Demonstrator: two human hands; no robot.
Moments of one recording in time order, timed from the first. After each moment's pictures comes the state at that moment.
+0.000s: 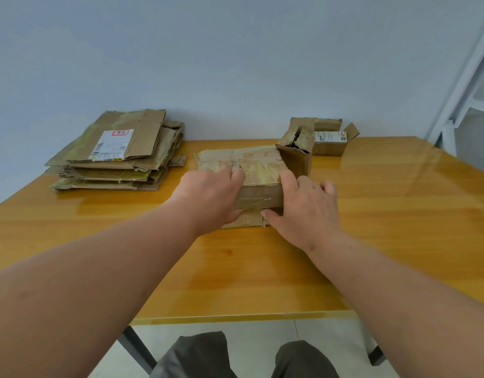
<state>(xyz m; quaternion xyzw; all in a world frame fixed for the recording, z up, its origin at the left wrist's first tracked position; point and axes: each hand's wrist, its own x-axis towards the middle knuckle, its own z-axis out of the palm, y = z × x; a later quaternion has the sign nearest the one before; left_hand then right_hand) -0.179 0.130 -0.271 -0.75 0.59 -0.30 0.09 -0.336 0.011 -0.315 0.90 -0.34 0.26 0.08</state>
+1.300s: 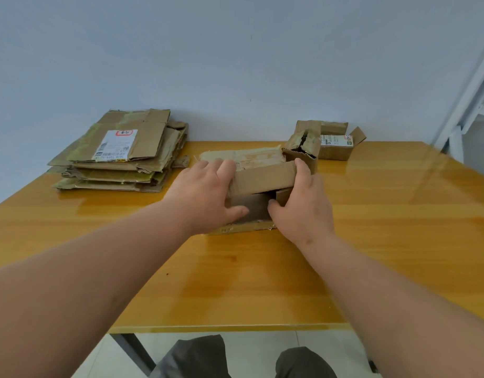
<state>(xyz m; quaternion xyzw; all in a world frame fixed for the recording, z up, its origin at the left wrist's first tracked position) -0.161 0.138 -0.270 -0.78 0.58 -0.20 -0.08 -0.313 0.010 -0.314 0.84 -0.39 0.34 -0.14</state>
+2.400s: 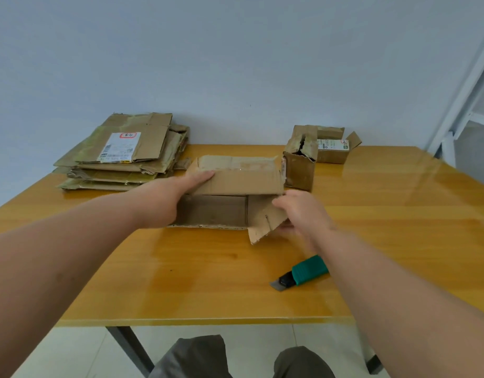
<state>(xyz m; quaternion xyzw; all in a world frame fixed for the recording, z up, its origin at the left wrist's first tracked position) -0.113 0.183 -0.259 -0.84 0.54 0.05 -0.06 -0.323 0.023 -0.291 0.70 -0.39 0.22 -0.56</state>
